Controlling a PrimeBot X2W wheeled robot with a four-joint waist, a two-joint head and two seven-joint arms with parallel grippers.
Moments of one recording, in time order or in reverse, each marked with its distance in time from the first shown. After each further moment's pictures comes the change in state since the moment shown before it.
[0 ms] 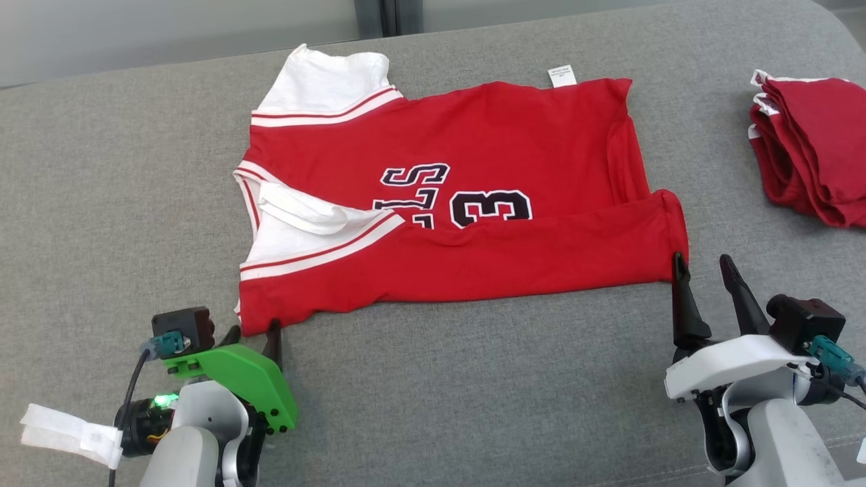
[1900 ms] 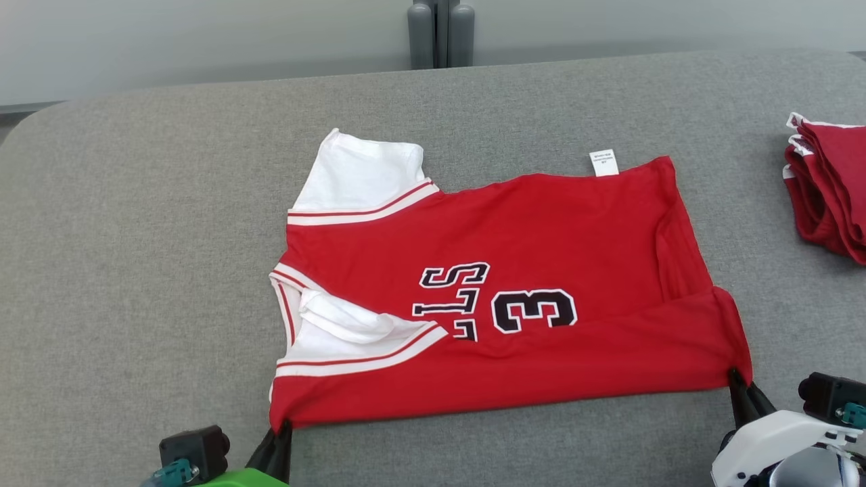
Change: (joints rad) left arm 0.416 0.017 -0.070 -0.421 -0.059 0.058 0.004; right arm 0.222 0.002 -0.137 -0.072 -0.015 0.001 0.290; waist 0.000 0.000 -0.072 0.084
